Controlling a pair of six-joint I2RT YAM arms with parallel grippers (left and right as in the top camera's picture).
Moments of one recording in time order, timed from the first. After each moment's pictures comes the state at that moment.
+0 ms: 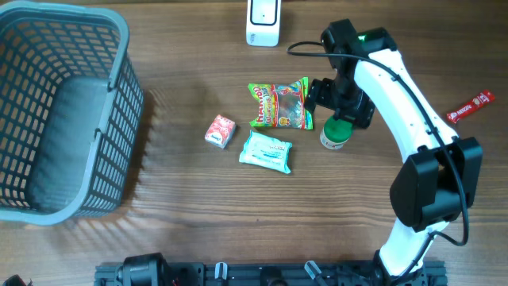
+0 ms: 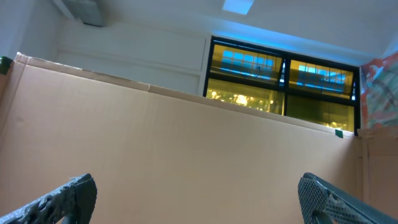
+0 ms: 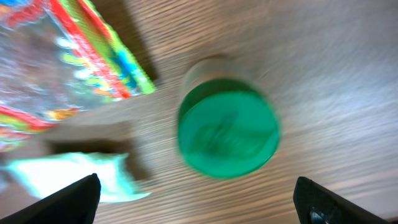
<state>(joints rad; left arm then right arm) 0.12 0.01 1.16 -0.51 0.17 -0.32 0.28 1.95 1.72 -1.38 -0.03 0.71</state>
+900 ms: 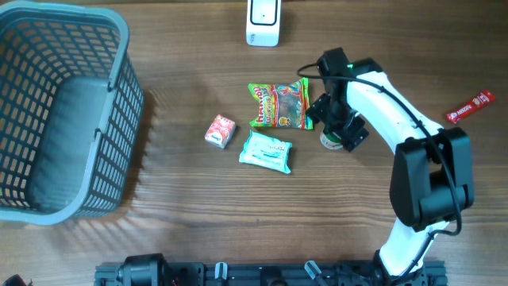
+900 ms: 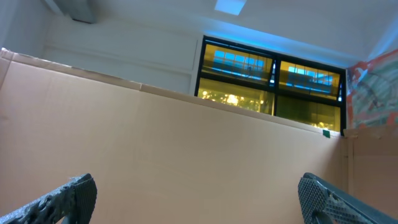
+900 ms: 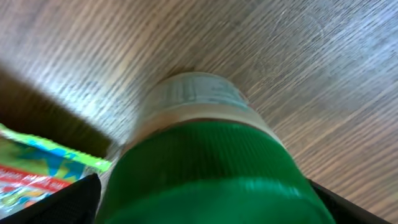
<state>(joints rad) 0.07 0.01 1.16 -0.51 0.17 -0.32 0.28 1.95 1.40 -1.07 0.04 1.09</state>
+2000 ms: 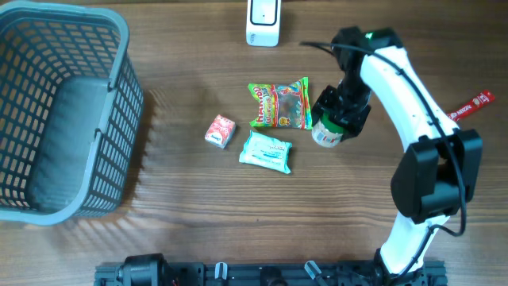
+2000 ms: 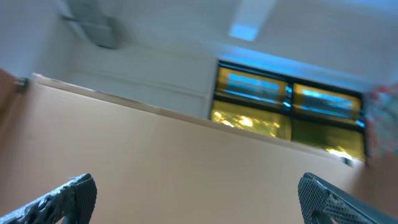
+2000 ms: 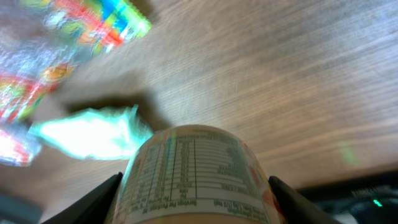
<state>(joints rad) 0.07 0.01 1.16 -0.43 0.06 -0.32 0.23 1.99 1.75 -1.52 -0.24 0.70</state>
